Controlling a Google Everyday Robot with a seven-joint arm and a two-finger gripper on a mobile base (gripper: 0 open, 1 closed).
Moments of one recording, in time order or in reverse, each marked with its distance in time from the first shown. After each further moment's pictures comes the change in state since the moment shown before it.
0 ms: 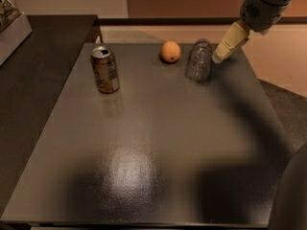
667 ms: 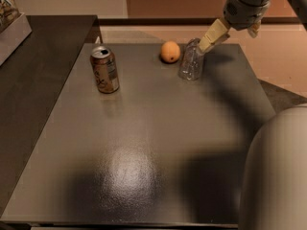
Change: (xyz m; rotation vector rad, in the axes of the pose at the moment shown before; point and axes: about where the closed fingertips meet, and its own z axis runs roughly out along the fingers) arm -0.035 -0.001 0.025 0.012 0.012 0.197
